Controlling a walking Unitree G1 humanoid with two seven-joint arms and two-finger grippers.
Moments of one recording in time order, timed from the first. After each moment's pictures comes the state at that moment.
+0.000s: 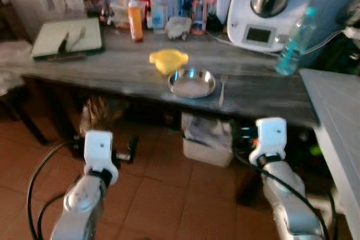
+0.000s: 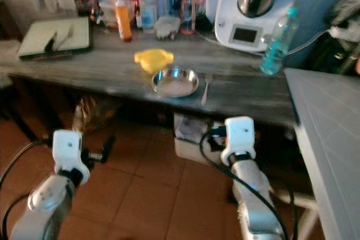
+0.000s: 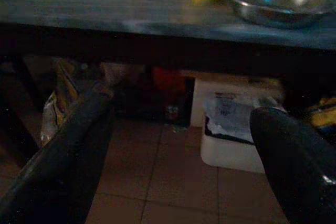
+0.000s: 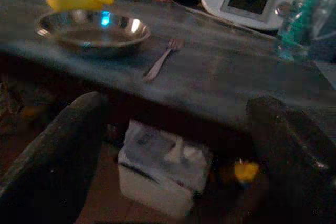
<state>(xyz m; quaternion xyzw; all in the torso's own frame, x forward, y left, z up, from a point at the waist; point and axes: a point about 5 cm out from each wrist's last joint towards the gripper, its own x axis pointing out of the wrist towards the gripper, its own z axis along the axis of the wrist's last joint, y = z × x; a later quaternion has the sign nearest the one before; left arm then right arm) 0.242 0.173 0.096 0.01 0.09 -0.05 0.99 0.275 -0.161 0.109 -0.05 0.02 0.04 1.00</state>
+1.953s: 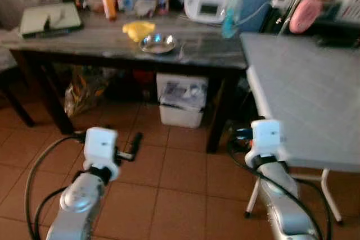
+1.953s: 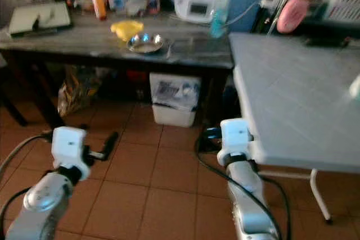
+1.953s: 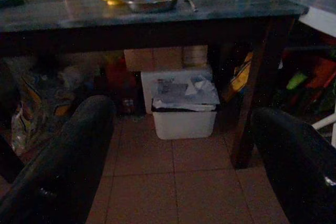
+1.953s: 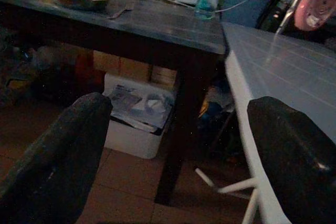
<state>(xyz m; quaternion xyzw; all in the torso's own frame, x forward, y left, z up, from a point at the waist) 0.244 0.167 0.107 0.03 0.05 -0.10 0.99 0.277 -0.154 0.107 -0.07 0.01 0.03 1.00</state>
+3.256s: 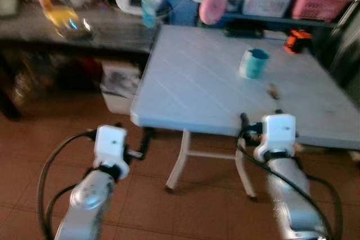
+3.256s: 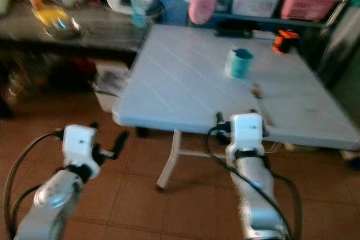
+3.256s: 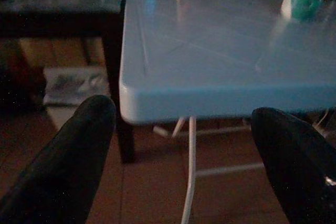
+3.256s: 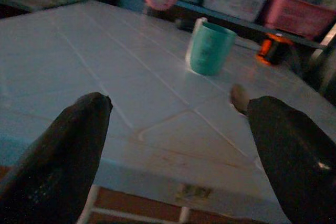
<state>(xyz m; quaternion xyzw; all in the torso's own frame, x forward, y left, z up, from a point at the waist) 0.246 0.158 0.102 0.03 0.05 -0.12 0.99 0.281 -0.163 0.116 -0.08 -0.01 0.00 1.00</state>
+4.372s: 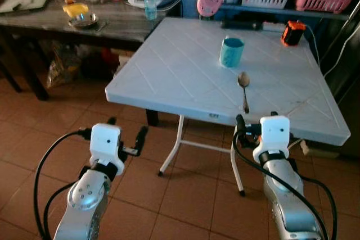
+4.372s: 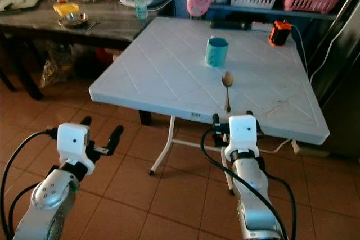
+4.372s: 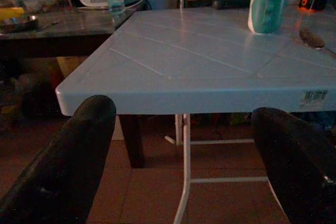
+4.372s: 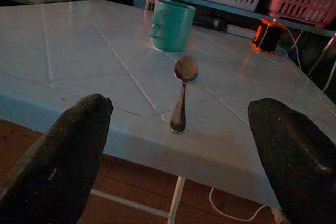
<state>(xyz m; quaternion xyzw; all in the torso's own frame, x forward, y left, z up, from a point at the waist) 0.248 0.158 0.113 0.03 0.00 -0.11 0.99 0.279 -0.167 0.113 -0.08 -0.01 -0.01 1.00</state>
